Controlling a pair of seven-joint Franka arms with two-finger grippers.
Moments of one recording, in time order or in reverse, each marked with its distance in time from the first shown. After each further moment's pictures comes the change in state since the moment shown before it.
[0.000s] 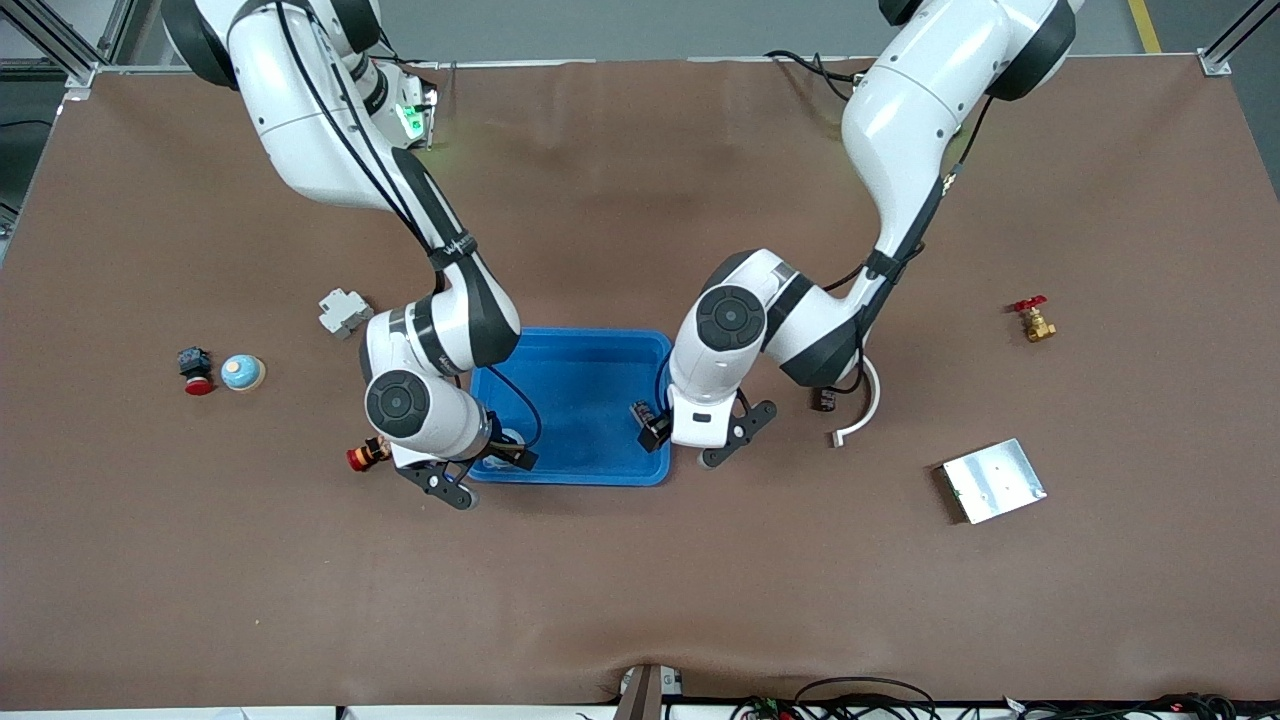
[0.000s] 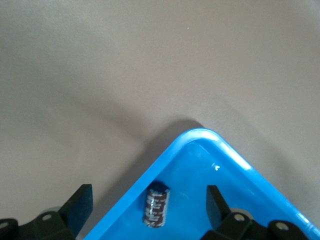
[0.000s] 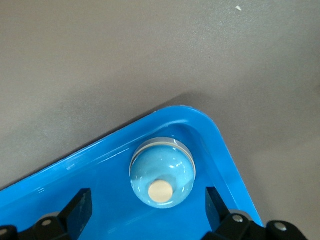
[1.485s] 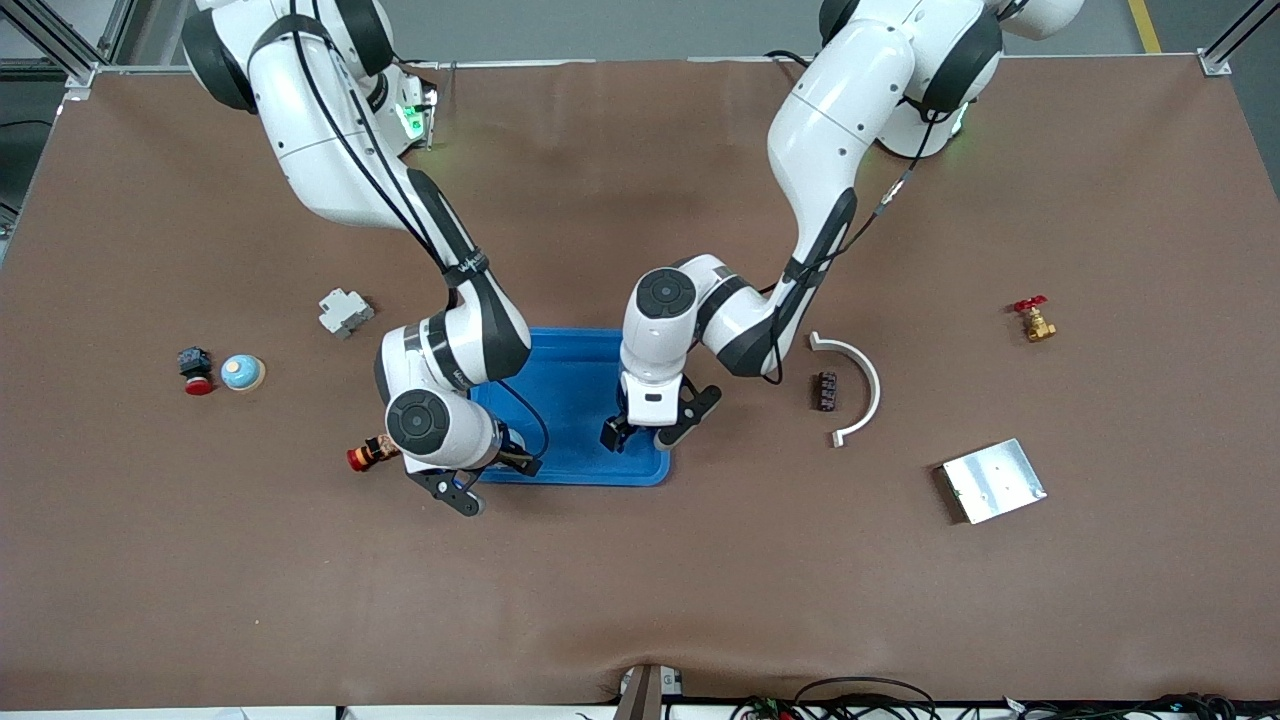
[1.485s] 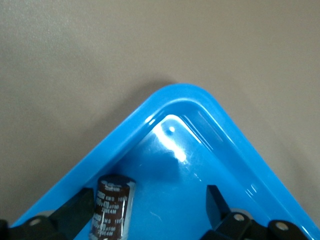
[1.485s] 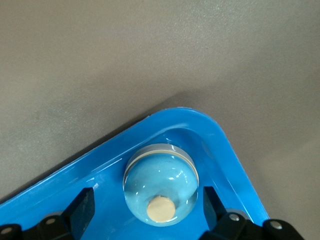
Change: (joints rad) left arm -0.235 0.131 0.197 0.008 0.000 0.255 -0.206; right arm 0.004 0.074 -0.002 0.081 -0.014 -0.051 0.079
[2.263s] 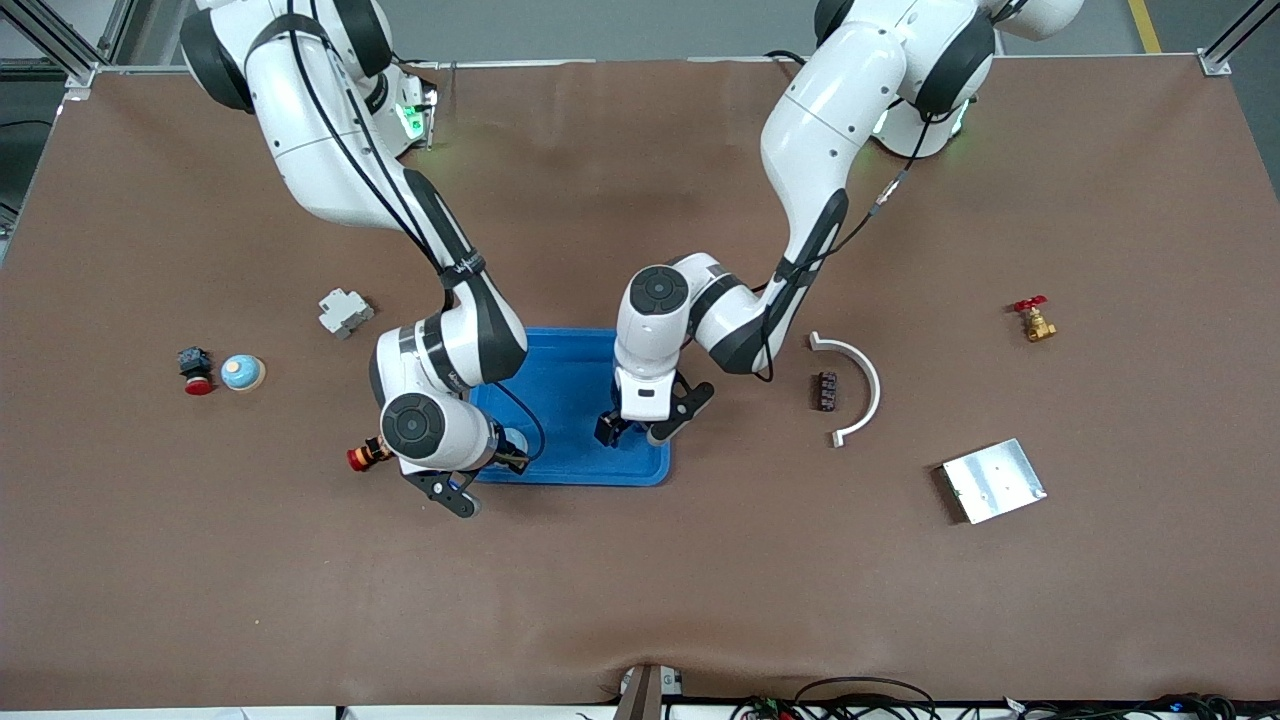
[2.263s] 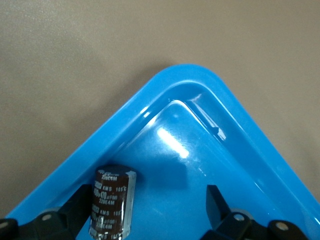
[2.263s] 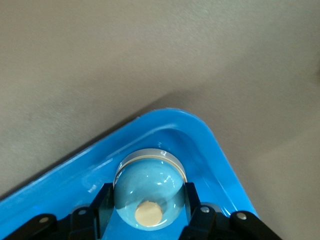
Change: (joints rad) left arm -0.013 0.017 0.003 0.000 0.000 0.015 0.000; right arm -0.005 0.000 -0.006 0.022 0.000 -0.061 0.001
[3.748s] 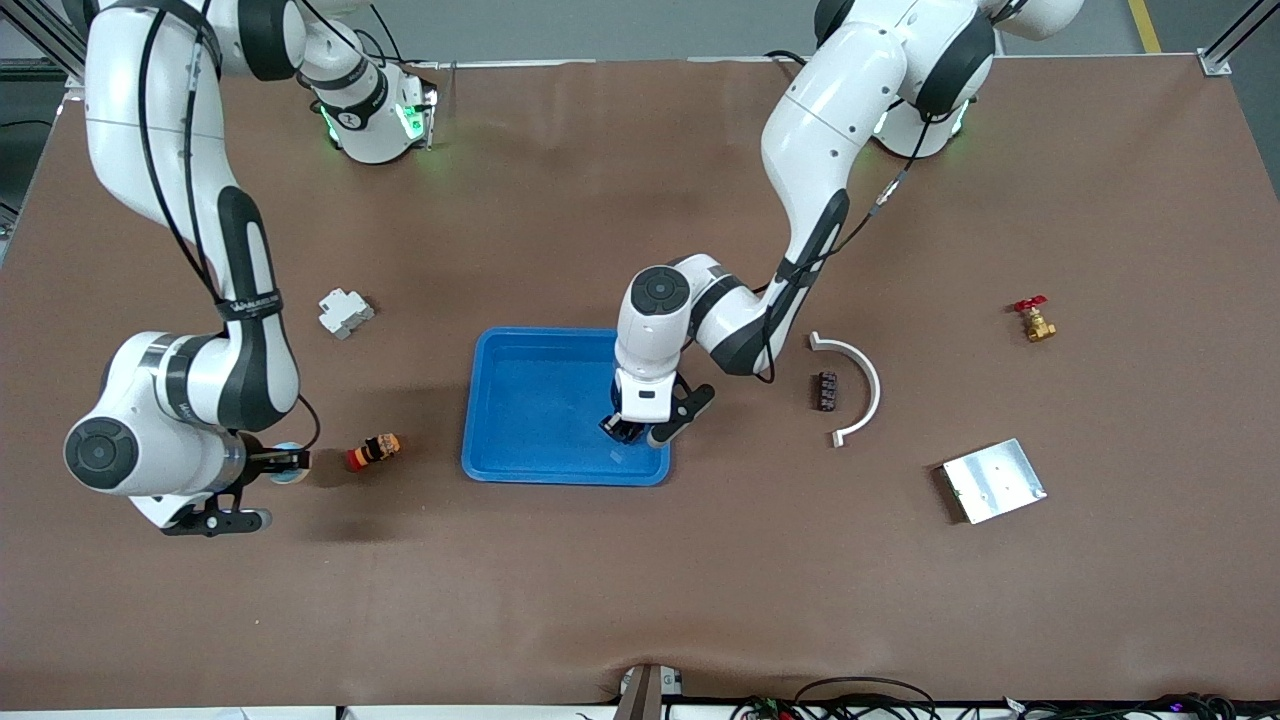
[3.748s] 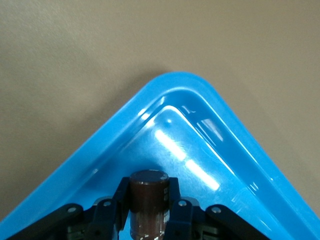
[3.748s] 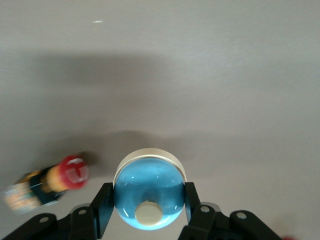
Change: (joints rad) left arm 0.002 -0.005 0.005 0.016 0.000 -0.020 0.009; right arm -0.240 -0.130 -0.249 -0.173 -0.034 0.025 -1.061
